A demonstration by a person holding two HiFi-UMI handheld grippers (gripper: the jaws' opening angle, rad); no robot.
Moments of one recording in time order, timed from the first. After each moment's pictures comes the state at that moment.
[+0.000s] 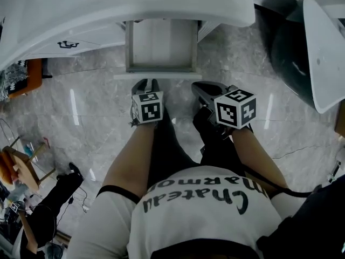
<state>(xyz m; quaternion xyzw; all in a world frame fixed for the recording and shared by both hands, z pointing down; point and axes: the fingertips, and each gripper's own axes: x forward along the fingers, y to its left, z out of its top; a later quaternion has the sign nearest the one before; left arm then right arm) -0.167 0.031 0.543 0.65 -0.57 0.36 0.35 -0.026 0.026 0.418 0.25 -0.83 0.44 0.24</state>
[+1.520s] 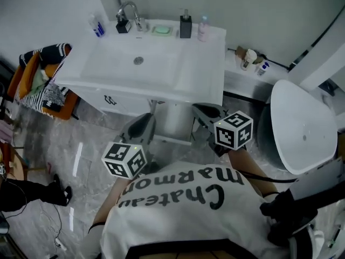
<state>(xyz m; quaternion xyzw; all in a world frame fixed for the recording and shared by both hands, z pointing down) -0.157 -0.009 0.116 0.78 -0.59 0.03 0.19 -0.042 -0.078 0.132 0.20 -0.95 0.20 0.13</state>
